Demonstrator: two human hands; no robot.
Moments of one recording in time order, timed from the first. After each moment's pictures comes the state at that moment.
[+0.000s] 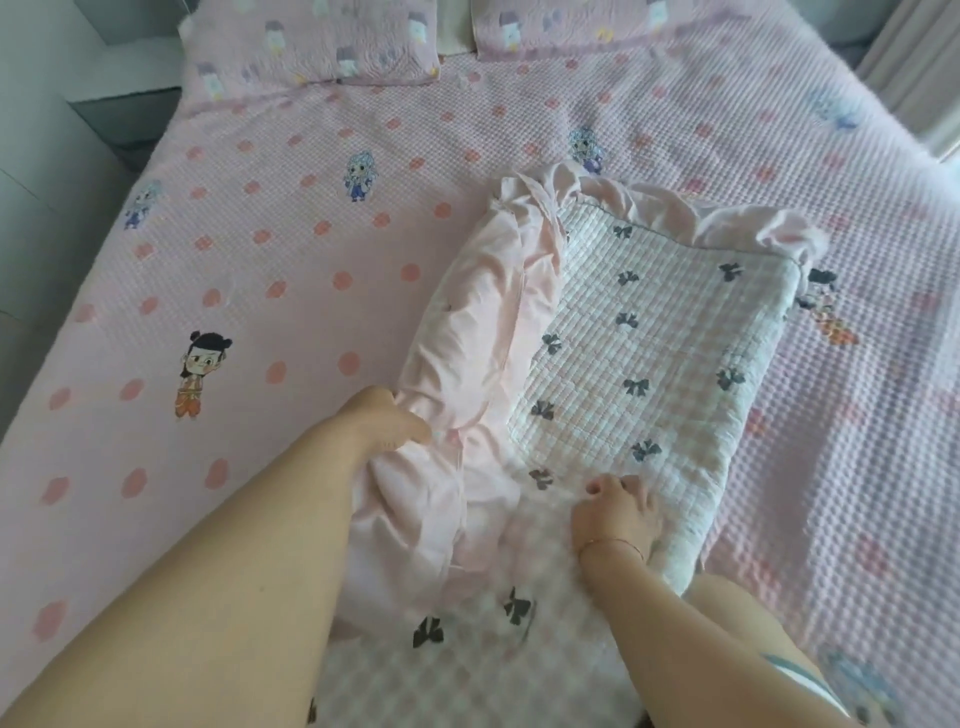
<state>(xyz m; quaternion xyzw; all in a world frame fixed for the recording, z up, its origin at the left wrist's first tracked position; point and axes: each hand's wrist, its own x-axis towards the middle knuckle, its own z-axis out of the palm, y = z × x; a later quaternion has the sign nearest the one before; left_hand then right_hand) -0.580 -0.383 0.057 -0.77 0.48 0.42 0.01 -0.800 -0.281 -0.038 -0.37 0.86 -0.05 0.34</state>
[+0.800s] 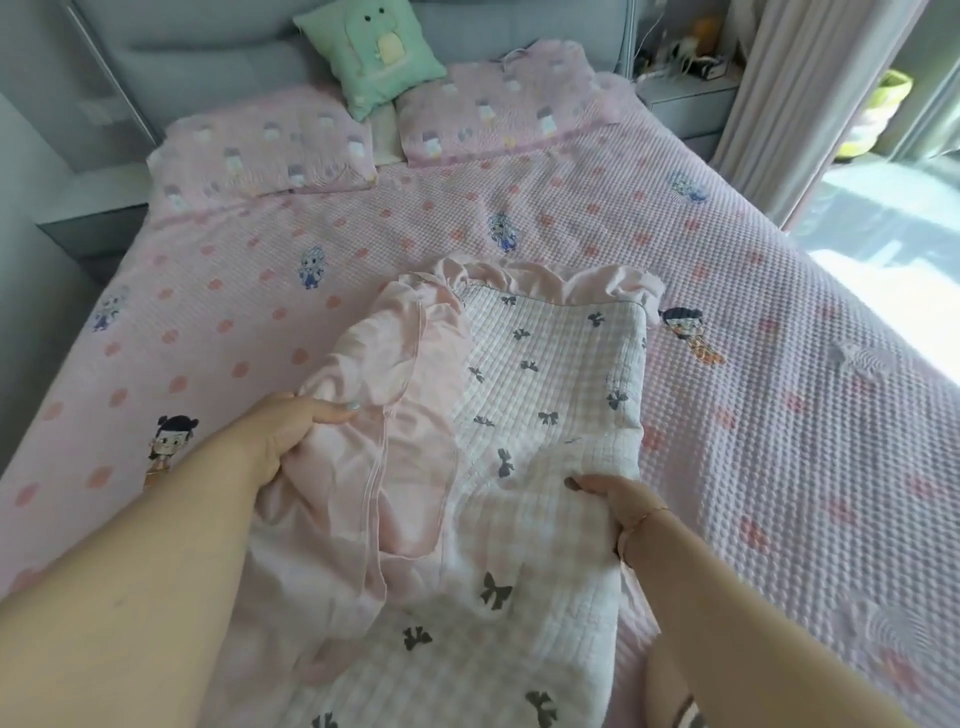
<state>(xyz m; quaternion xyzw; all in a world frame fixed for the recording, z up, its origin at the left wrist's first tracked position) -0.589 -0.361 0.152 -0.73 0.41 0.51 -0.20 -0.906 -0.243 0.055 -0.04 0.68 -0.36 0.64</state>
